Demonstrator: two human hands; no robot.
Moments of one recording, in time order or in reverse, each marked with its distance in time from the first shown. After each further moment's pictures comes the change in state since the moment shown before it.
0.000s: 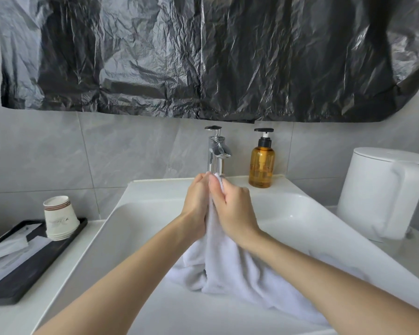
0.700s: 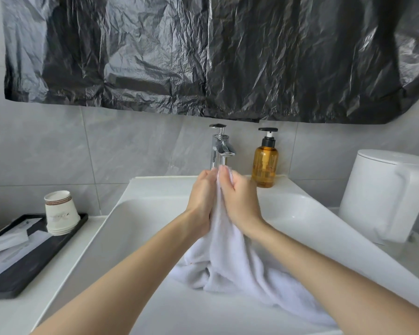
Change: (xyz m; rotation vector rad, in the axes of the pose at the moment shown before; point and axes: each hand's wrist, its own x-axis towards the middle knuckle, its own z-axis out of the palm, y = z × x) left_hand 0.004 0.000 -0.001 -0.003 -0.028 0.012; right_hand 0.011 0.004 0.000 0.035 0.000 0.109
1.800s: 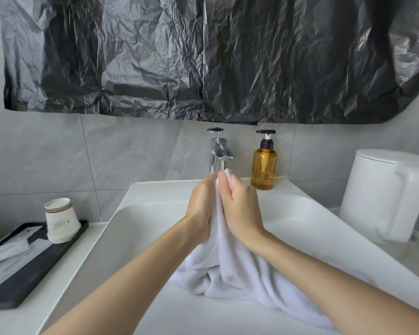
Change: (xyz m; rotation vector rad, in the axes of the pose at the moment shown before) left_hand 0.003 -0.003 -0.002 0.014 -0.021 -0.071; right_hand -0.003 0.005 0.000 -0.116 0.046 -0.110
